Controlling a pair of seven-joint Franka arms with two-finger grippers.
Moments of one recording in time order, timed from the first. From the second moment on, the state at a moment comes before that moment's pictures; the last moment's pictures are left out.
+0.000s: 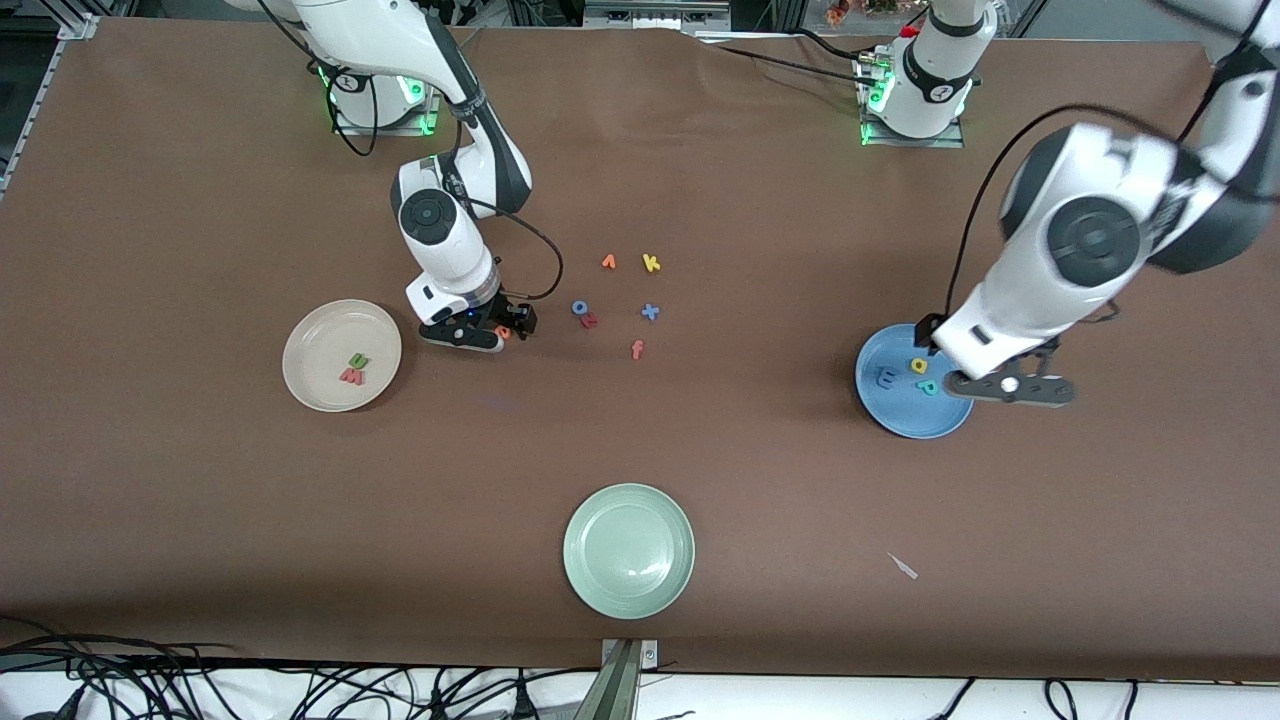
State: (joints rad) left arm 0.29 0.29 -0.57 -1.59 0.25 1.68 -0.26; right arm 0.83 0.48 -0.26 -2.22 0.31 2.74 0.50
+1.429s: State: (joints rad) left arm 0.01 -0.05 -0.06 -1.72 0.04 1.70 0.03; right arm 0.78 0.46 -0.50 -1.92 0.35 2.14 0.26
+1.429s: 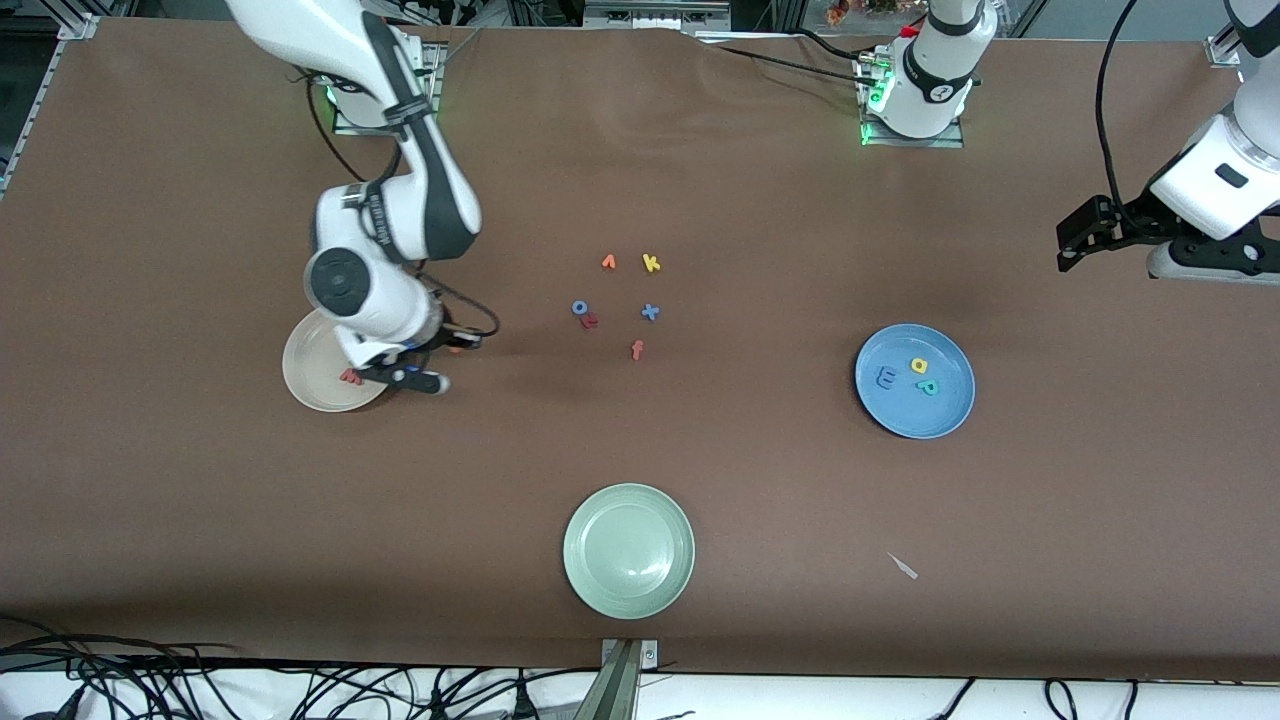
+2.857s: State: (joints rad) left arm 0.04 -0.01 -0.05 -1.67 -0.02 1.61 0.01; right arm 0.68 0.46 -0.63 -1.50 0.35 1.52 0.03
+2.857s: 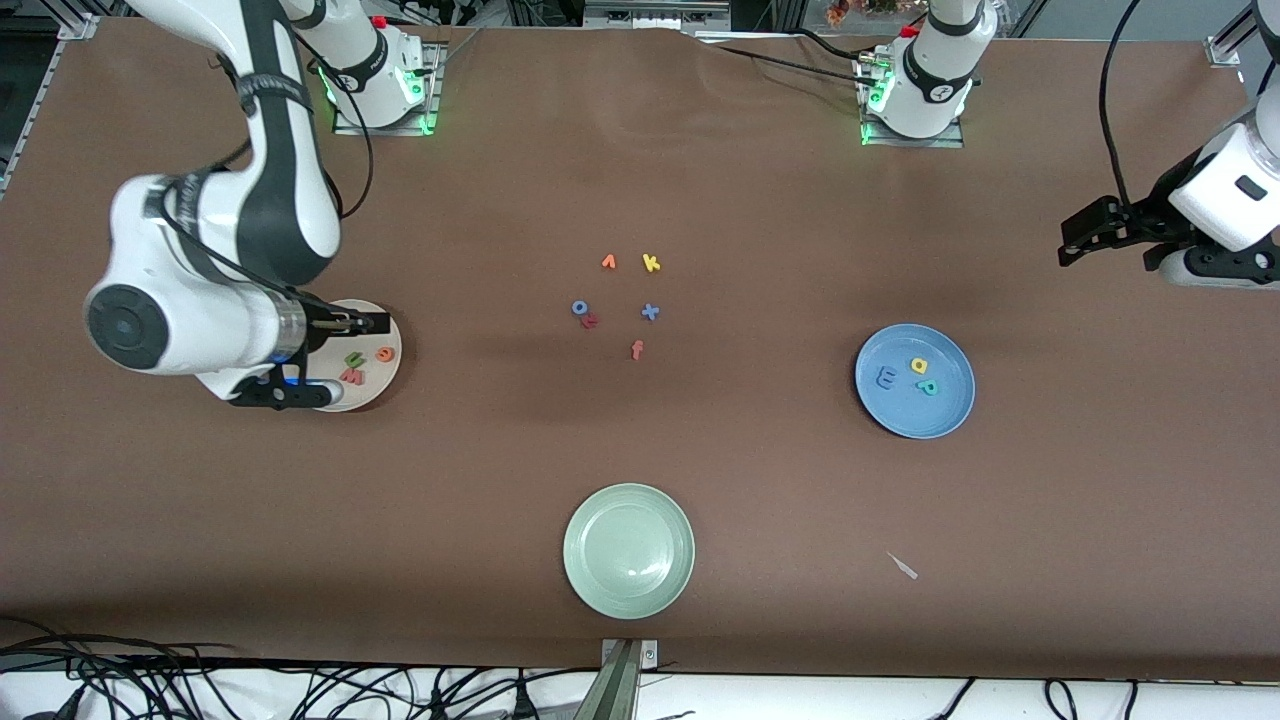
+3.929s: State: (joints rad) left arm 0.03 -0.01 -0.06 -1.66 -0.02 1.60 0.01; right arm 0.42 0.19 -0.24 -1.48 0.03 1.51 0.03
